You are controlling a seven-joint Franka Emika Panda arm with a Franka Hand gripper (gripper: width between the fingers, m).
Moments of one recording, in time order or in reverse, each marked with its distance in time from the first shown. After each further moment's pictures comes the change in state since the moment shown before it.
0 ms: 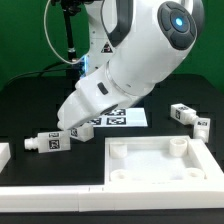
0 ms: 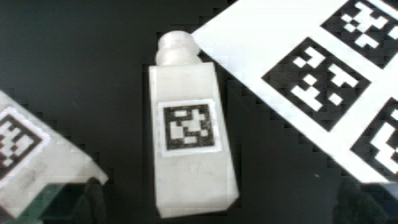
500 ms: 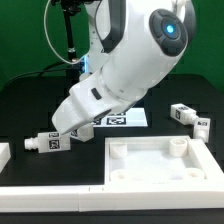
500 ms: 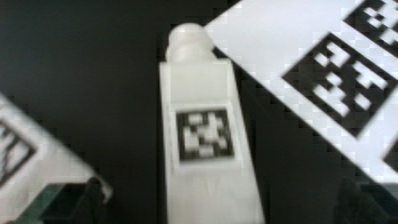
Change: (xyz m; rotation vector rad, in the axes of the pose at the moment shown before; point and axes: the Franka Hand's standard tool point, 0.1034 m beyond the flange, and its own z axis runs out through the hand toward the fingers) arm -0.004 0.006 0.025 -0.002 -0.014 0.005
